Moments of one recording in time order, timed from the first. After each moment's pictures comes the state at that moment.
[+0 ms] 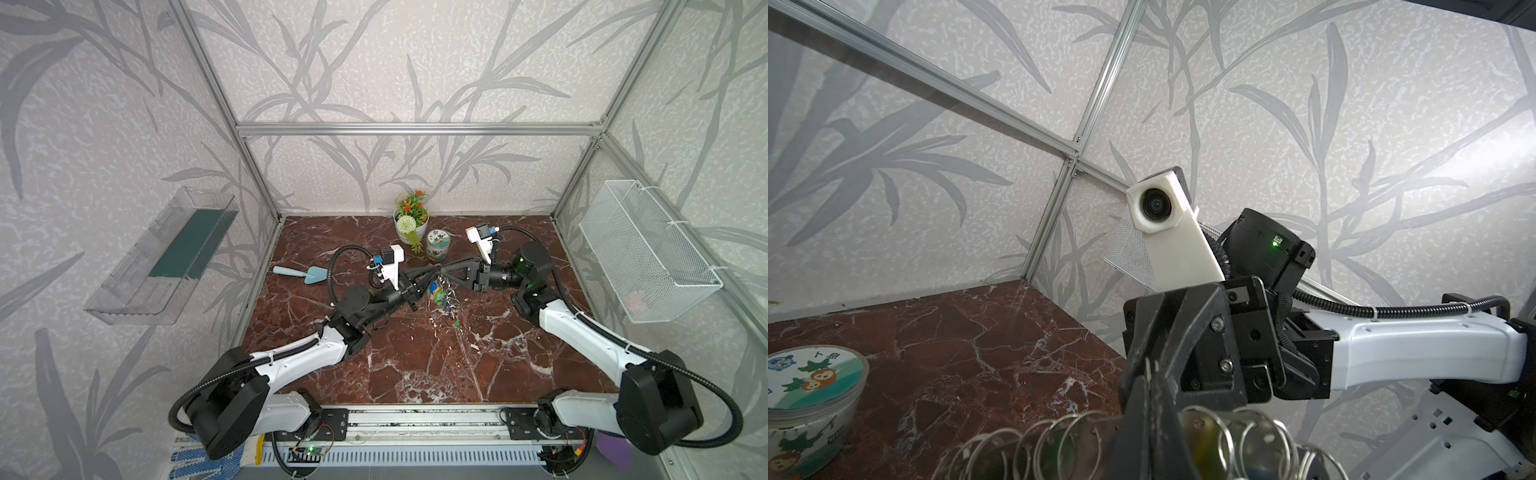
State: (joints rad) left arm -0.75 1.28 0.62 0.97 0.29 -0.57; right arm 0.37 1.30 0.81 0.60 -1.11 0.80
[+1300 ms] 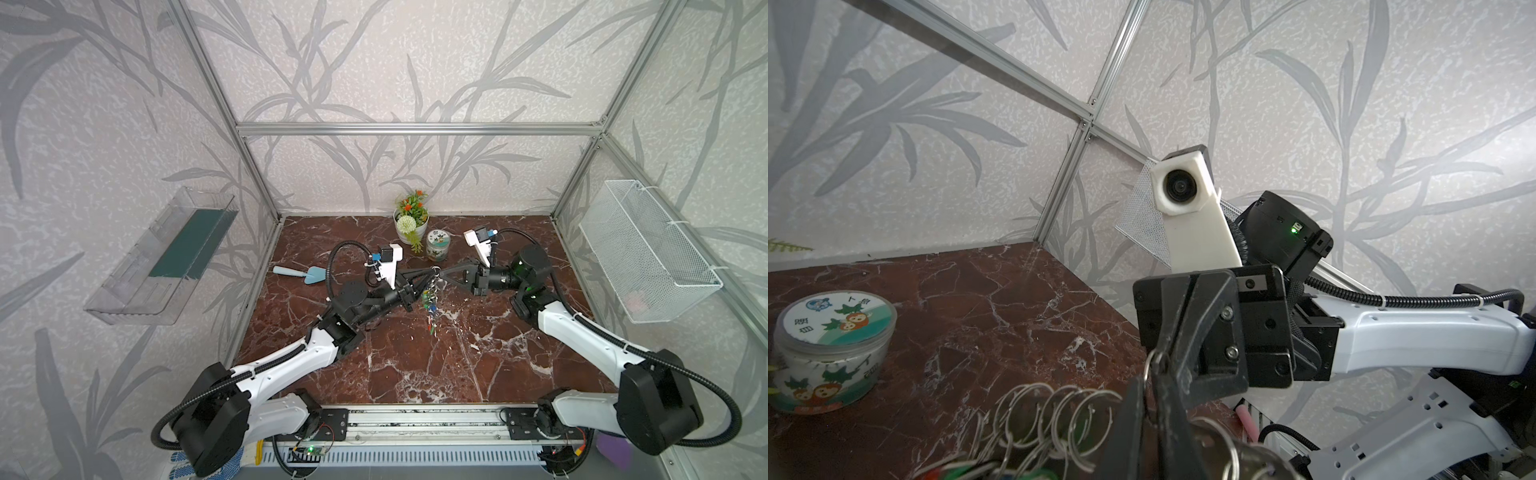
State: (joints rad) left arm -0.71 1.16 0.64 0.69 0.35 -0.57; right arm 0.38 1.30 0.79 0.63 -1.13 0.80
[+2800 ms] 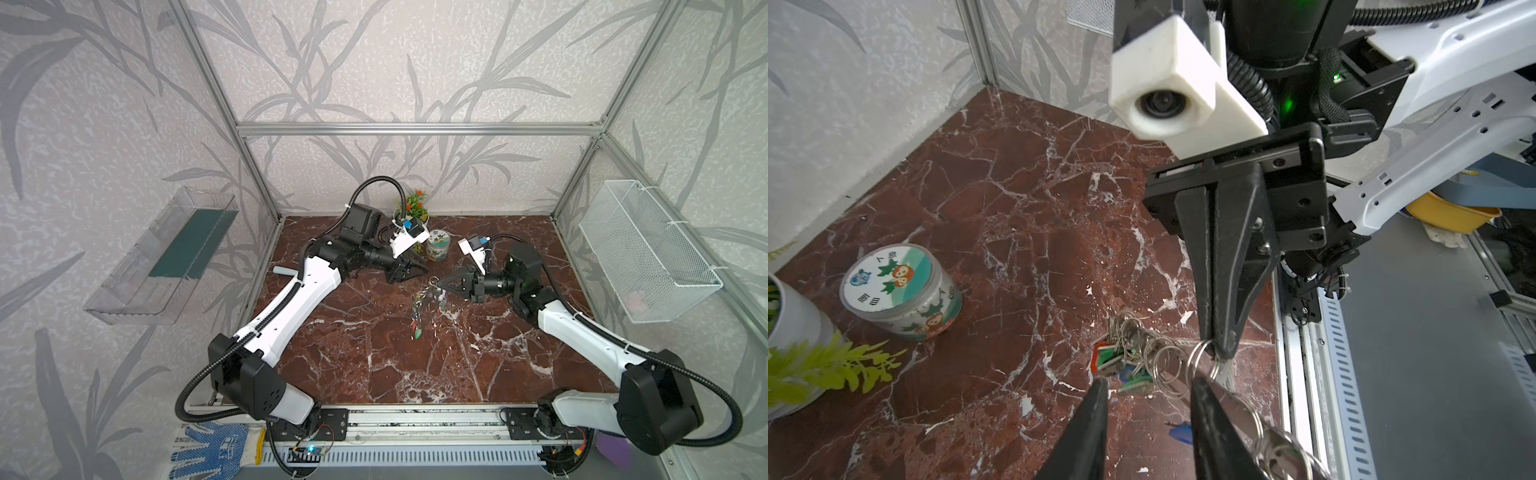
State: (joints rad) left arm -0.49 1.50 1.52 -0.76 0.83 0.41; right arm 0.40 1.30 0.81 0.35 -1.16 0.55
